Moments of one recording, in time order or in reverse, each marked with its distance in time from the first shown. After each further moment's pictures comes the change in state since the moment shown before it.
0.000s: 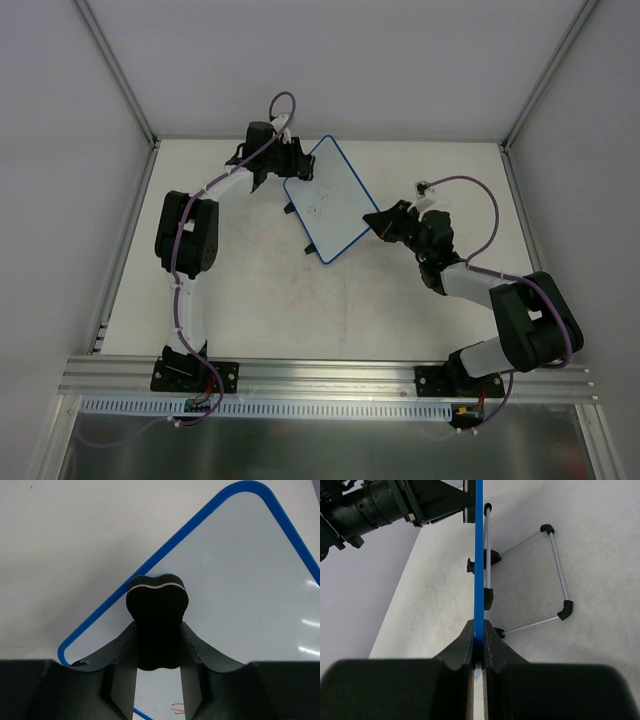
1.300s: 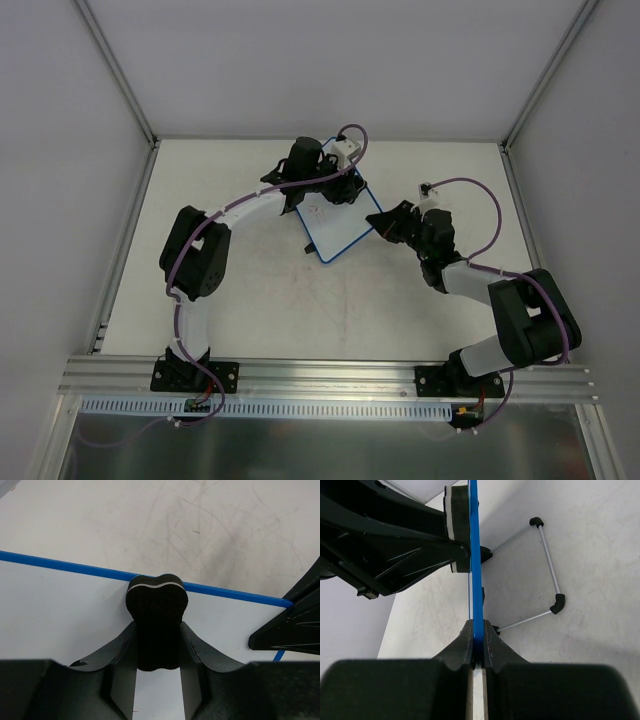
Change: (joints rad) left arm -0.280 -0.144 -0.109 0.015 0.064 0.415; right arm -0.027 0.021 0.005 -0.030 -0.005 0.060
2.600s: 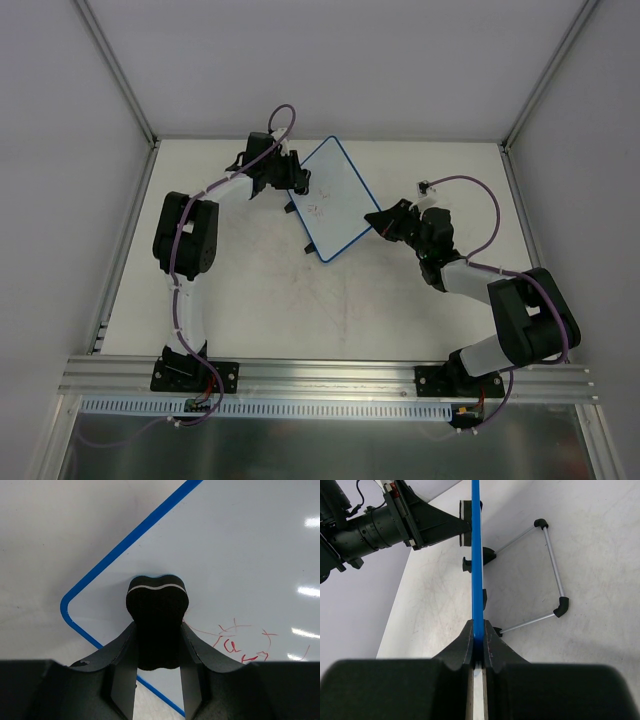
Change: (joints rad) left arm 0.279 0.125 0.018 -0.057 -0.093 -0.401; right arm 0.005 0.005 0.014 0.000 -0.008 -0.014
